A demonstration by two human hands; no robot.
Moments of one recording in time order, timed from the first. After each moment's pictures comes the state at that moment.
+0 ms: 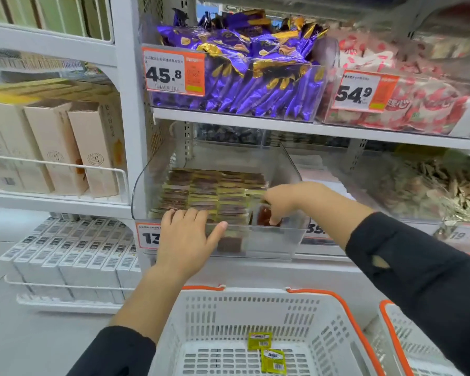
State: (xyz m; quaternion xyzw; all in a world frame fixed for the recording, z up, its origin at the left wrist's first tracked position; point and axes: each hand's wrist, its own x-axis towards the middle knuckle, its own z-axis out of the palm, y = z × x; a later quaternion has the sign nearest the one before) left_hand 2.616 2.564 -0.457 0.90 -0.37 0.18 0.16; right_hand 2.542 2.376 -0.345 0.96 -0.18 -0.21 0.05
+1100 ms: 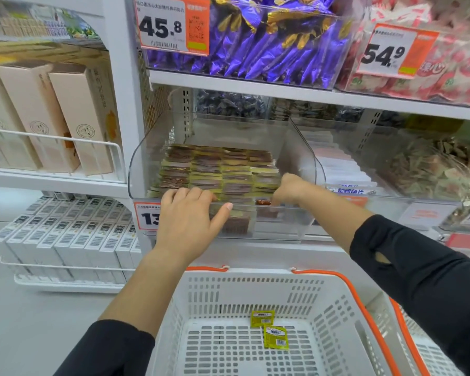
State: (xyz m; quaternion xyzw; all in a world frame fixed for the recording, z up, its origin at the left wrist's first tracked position) left_hand 2.621 2.568 -0.460 0.88 -0.39 0.19 0.19; right_hand 2.550 2.371 -0.392 0.90 -0.39 -0.07 -0.20
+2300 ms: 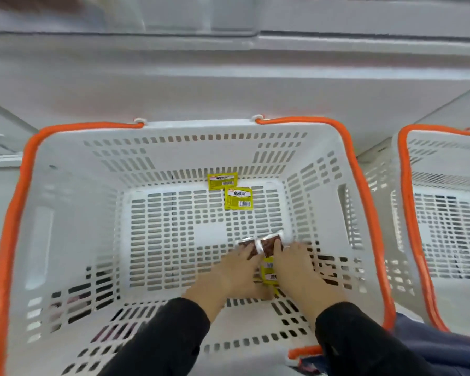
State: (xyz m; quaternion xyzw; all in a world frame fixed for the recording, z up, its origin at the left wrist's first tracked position) left_hand 2.396 2.489 -0.803 0.68 -0.53 -0.50 -0.02; right_hand 2.301 2.384 -0.789 0.85 -0.21 -0.48 0.07
